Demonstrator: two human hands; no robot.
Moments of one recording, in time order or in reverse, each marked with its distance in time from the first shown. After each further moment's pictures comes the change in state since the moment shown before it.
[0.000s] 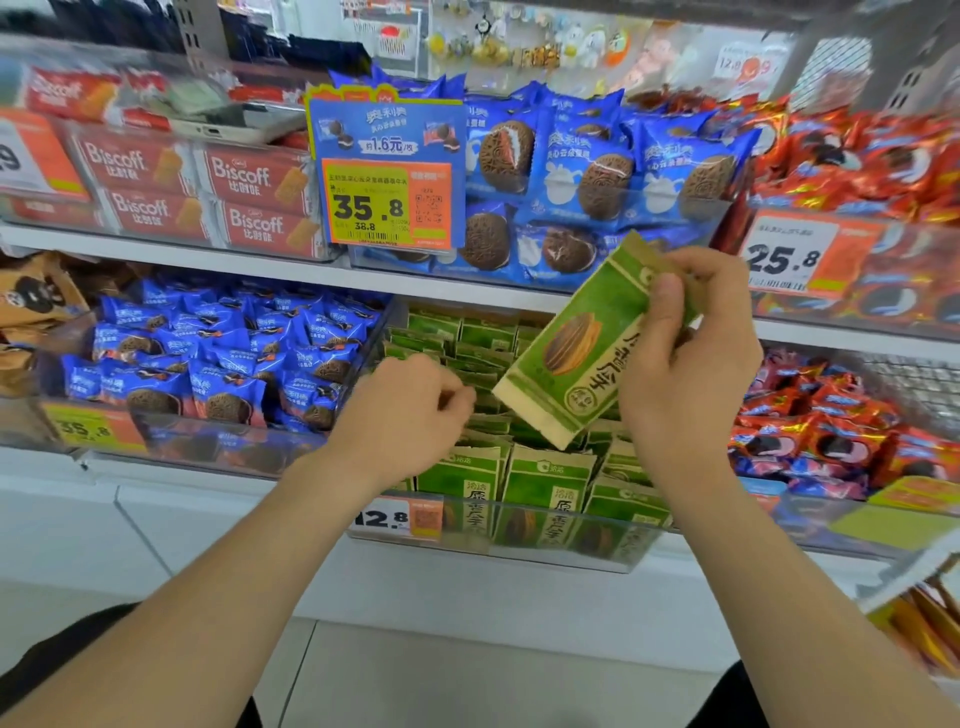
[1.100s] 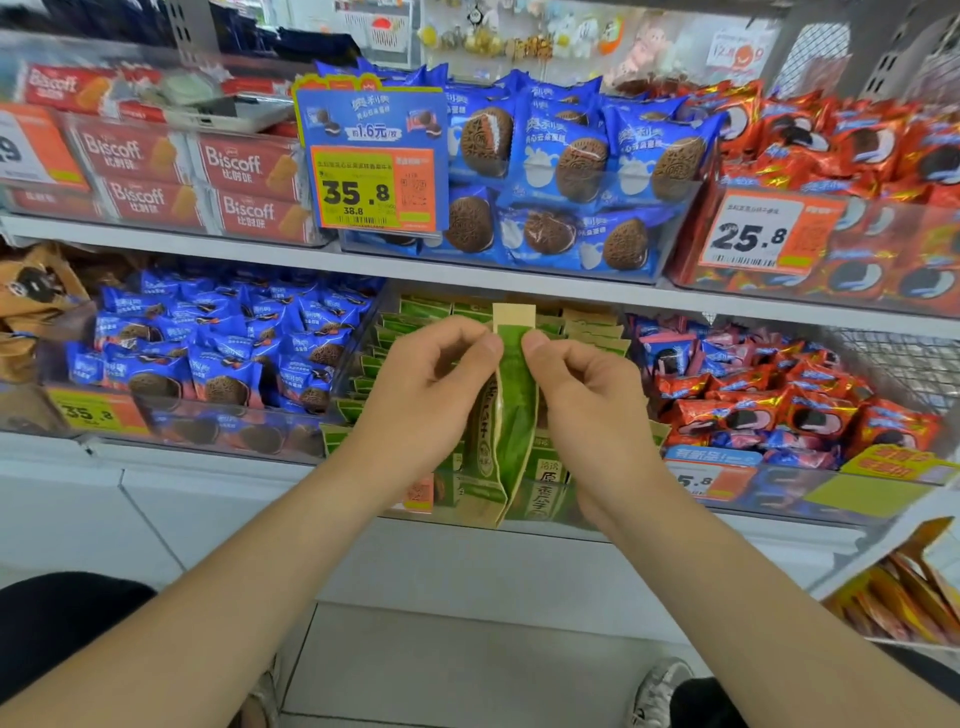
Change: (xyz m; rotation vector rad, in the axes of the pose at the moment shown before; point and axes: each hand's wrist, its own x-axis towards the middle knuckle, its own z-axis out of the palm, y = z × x) left_hand -0.036 0.060 -0.007 -0.772 0.136 0.008; right_hand -0.053 -0.030 -0.005 0.483 -0.523 0.682
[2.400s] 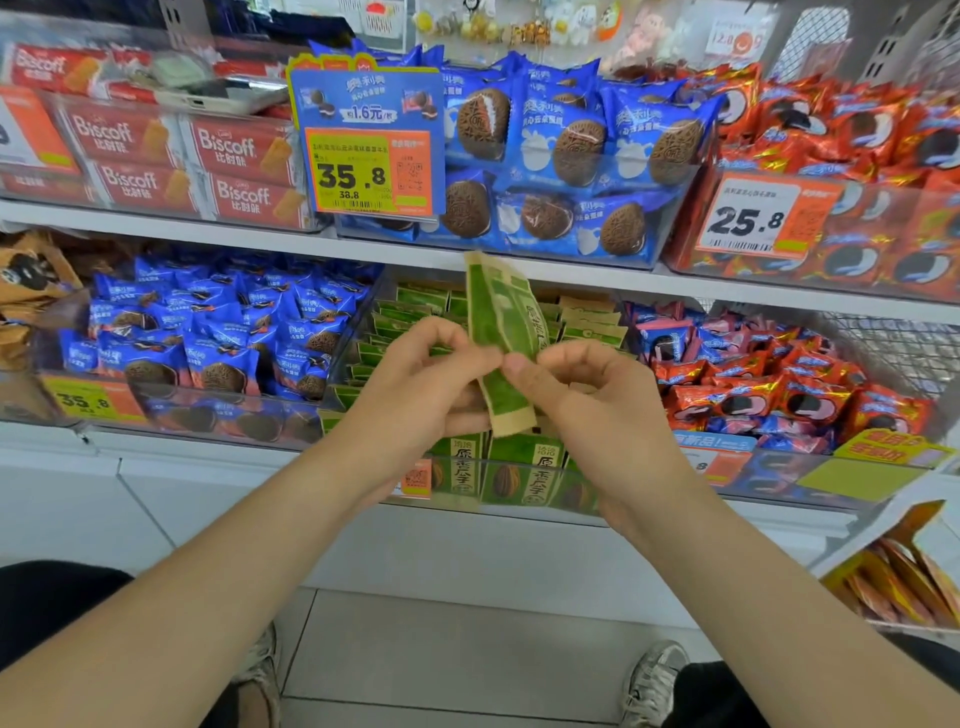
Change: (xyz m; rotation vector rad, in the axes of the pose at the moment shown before) left_hand -0.010 0.003 -0.003 -0.423 -0.094 -0.348; right_hand -0.022 -0.015 -0.016 -0.097 0.003 0.157
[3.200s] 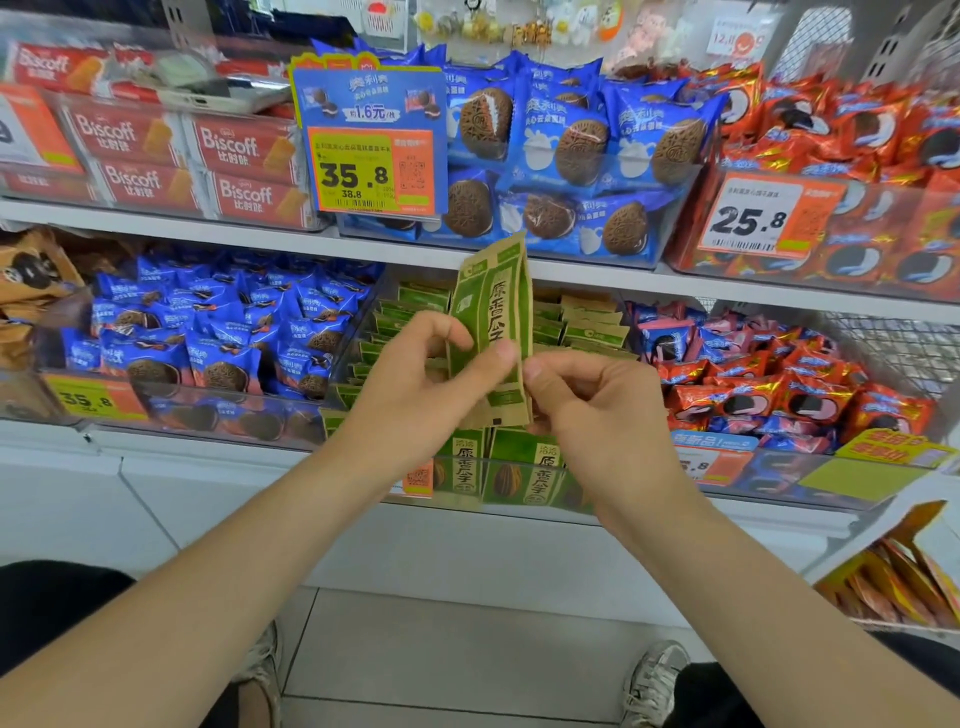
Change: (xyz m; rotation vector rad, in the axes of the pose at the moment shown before) left_hand 0.001 -0.008 -0.006 0.350 0.149 0.118; right_hand 0.002 0.011 0.001 -0.029 0.006 -0.135
